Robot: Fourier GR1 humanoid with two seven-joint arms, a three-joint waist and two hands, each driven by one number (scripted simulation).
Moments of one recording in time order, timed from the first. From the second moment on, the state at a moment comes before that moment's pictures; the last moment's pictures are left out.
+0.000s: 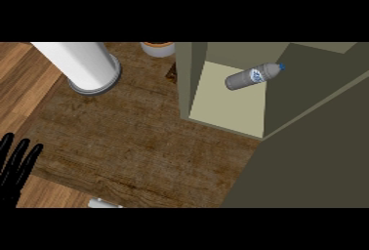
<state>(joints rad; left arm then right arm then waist) 0.36 0.77 -0.20 -1.93 0.95 -0.16 -0.53 0.41 -0.41 0.57 -2.48 -0.02 0.54 0.06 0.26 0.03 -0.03</state>
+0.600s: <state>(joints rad) 0.36 0.79 -0.18 -1.91 0.98 -0.19 -0.53 0.28 -0.42 0.58 -2.47 -0.04 0.59 0.14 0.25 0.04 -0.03</state>
